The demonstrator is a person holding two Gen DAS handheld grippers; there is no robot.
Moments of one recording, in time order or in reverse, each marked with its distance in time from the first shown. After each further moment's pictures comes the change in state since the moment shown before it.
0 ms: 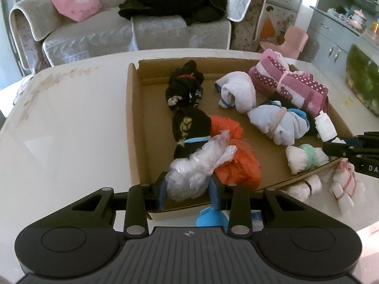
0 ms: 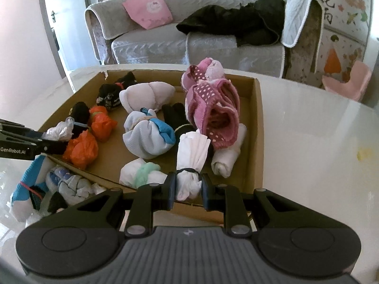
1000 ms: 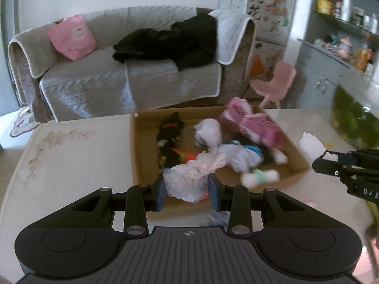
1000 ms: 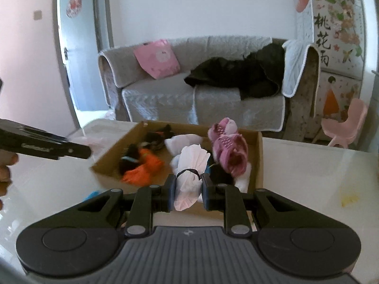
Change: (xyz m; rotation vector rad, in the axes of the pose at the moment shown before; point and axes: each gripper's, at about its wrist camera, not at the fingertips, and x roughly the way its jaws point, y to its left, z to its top) left arm -0.030 -0.006 0.080 0.019 -0.170 -0.026; right arm 0.011 -0.006 0.078 -0.030 -0.216 0.012
